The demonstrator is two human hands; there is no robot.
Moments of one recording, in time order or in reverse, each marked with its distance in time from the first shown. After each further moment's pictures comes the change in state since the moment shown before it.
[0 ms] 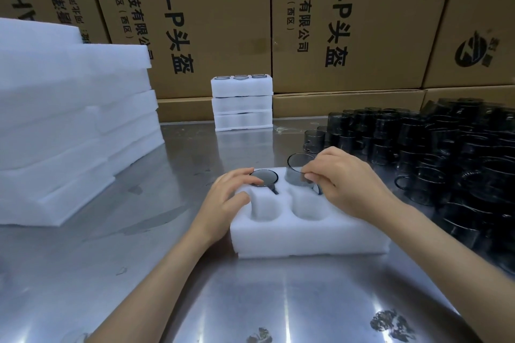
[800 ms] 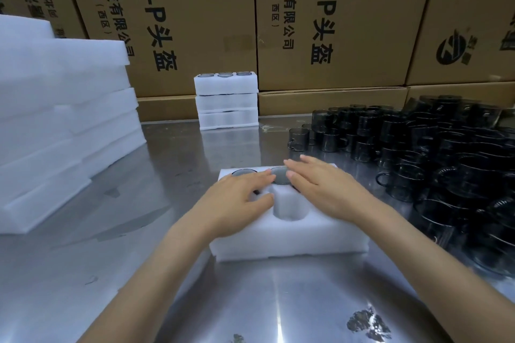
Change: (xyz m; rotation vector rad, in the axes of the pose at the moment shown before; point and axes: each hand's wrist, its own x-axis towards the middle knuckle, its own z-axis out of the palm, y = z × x) left_hand 0.016 0.038 0.019 0.495 -0.257 0.093; right_hand -0.001 0.002 0.003 0.155 -0.311 0.259
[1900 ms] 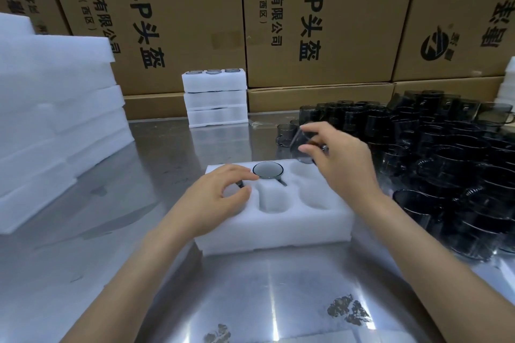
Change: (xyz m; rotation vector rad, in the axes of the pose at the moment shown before) left_hand -0.009 -0.008 0.003 -0.273 0.129 0.006; right_hand -0.010 0.022 -0.016 0.070 0.671 -0.042
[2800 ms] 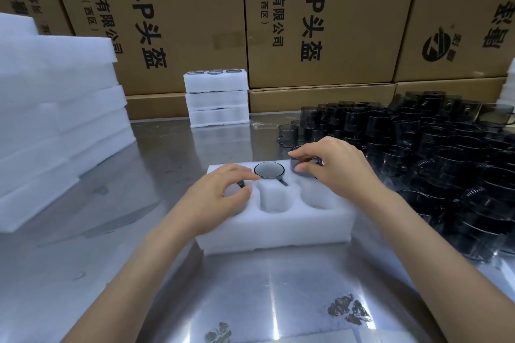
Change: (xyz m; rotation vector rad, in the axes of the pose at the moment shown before) left_hand 0.001 -0.001 0.001 0.002 -0.011 -0.007; right_hand 0.006 0.008 -0.002 -0.046 -0.372 0.041
